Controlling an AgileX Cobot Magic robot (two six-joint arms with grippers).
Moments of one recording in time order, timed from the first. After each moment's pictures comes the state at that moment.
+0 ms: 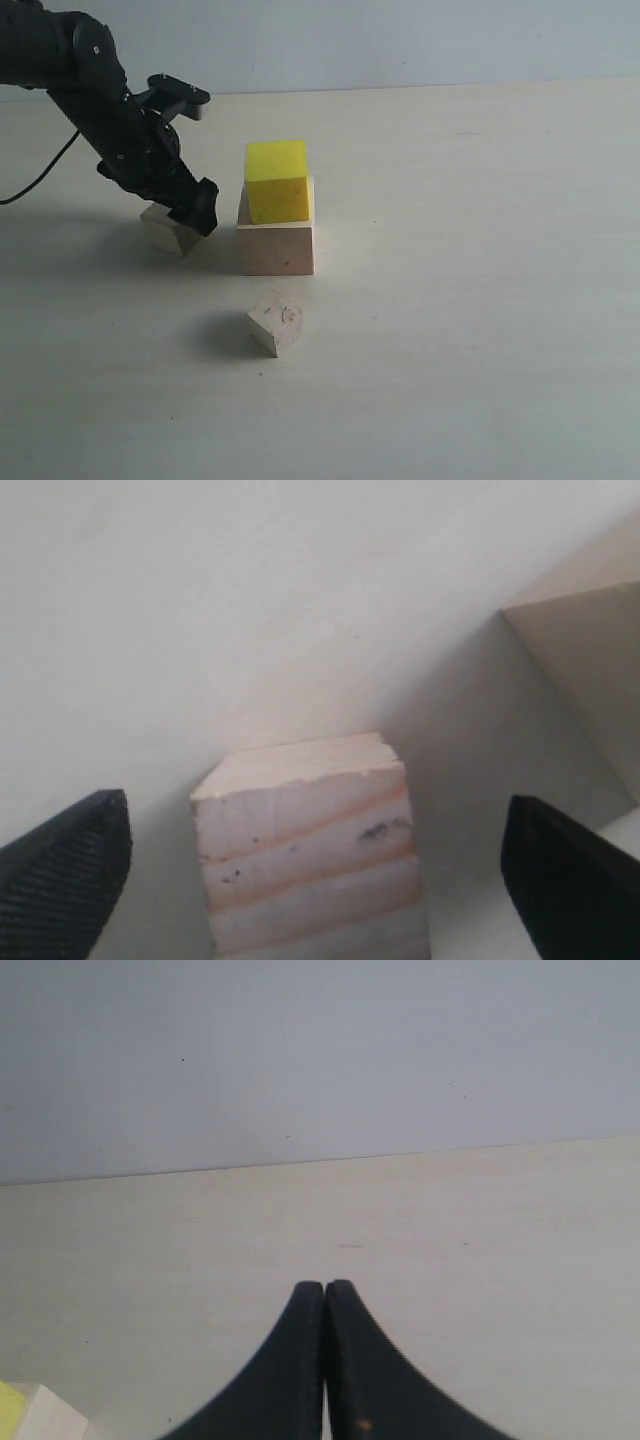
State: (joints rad) left arm -0.33 2.08 -1.41 -0.16 0.76 0.47; right arm 0.03 1.05 -0.89 0.32 0.40 -0.19
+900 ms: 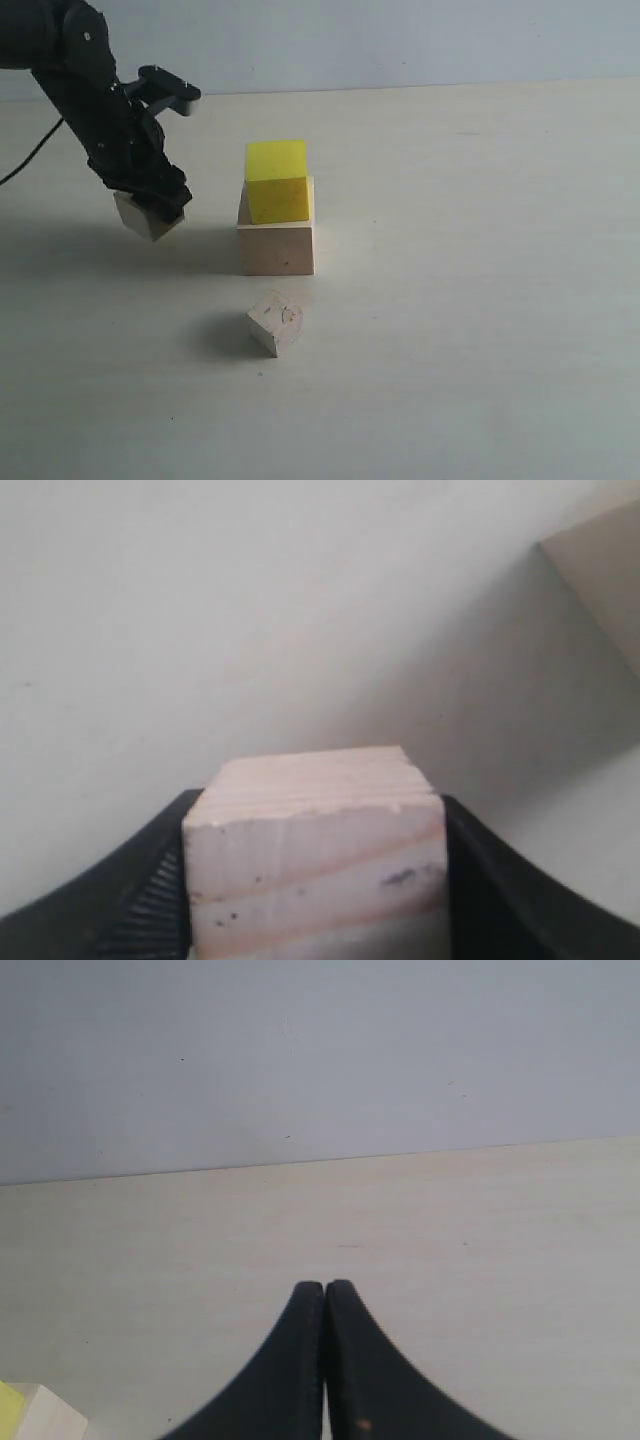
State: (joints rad) left arm -0.33 2.03 -1.44 -0.03 0.85 0.45; right arm 0.03 1.05 -0.89 0.32 0.40 -0.19
